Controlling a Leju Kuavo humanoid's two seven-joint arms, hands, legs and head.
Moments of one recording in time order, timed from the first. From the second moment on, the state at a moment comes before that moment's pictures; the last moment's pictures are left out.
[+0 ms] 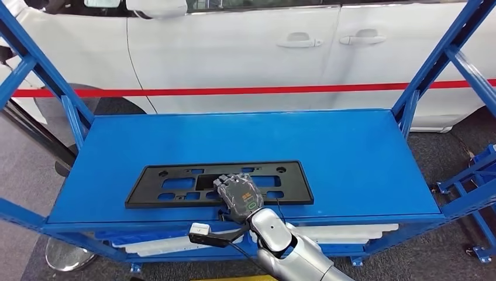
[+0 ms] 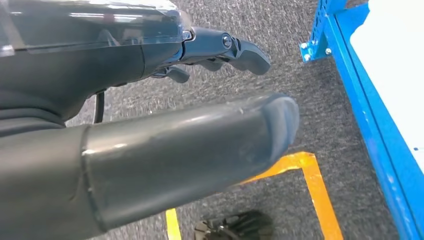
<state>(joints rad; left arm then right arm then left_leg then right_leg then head) -0.04 -0.19 0.77 -0.49 -1.06 0.19 -0.31 -0.41 0.08 0.77 -1.17 1.21 -0.31 0.18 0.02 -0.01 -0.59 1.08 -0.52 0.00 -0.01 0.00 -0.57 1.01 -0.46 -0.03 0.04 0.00</state>
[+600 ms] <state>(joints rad) -0.02 -0.19 0.79 -0.49 -0.98 0.23 -0.36 -0.38 0.07 0.74 -1.42 0.61 -0.27 -0.05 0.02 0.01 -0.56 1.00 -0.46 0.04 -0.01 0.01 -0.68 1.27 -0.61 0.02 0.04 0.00</state>
